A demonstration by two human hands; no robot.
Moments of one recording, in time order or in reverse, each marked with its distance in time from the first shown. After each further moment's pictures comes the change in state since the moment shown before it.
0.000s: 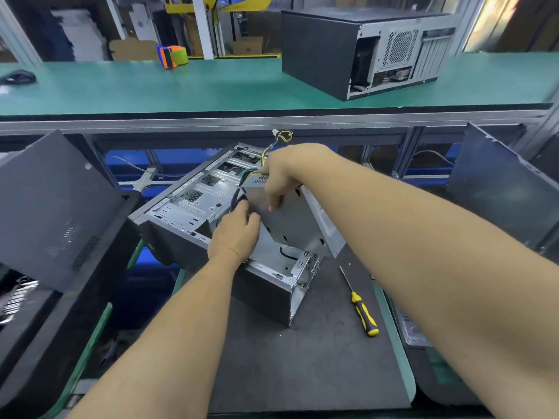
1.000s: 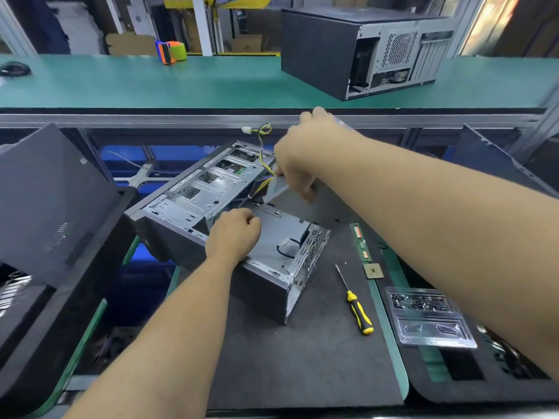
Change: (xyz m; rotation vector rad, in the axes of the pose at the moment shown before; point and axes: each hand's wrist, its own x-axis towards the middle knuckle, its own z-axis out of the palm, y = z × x) left_hand 0.006 -0.008 0.007 0.110 0.030 0.017; right_hand -0.031 0.008 -0.016 -0.561 0.155 -0.018
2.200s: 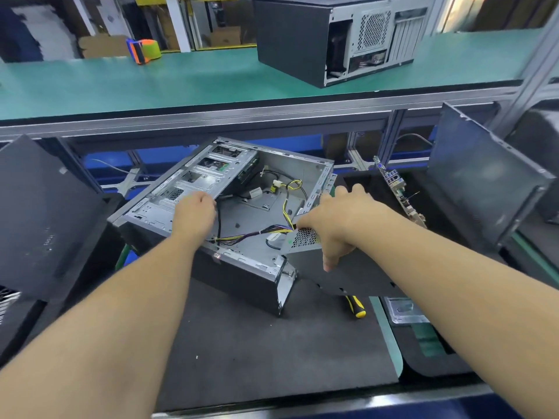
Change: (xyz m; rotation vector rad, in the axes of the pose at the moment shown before) left_hand 0.035 -0.022 -0.025 -0.299 0.059 -0.163; right_hand -0.057 -0.007 0.110 0.242 -0.261 -0.031
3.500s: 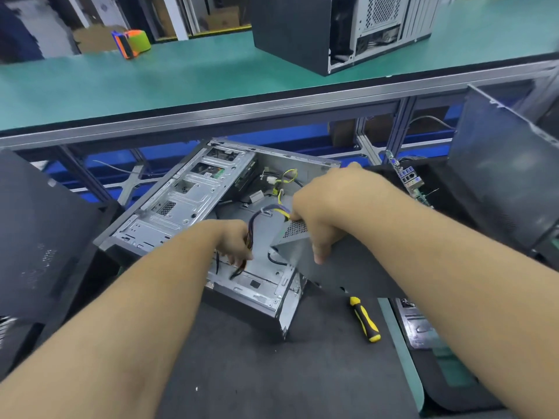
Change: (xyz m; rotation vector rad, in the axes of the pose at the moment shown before) left_hand 0.035 0.032 0.047 0.850 -1.017 0.071; right_hand 0.026 0.022 -0.054 0.060 -0.037 -0.060
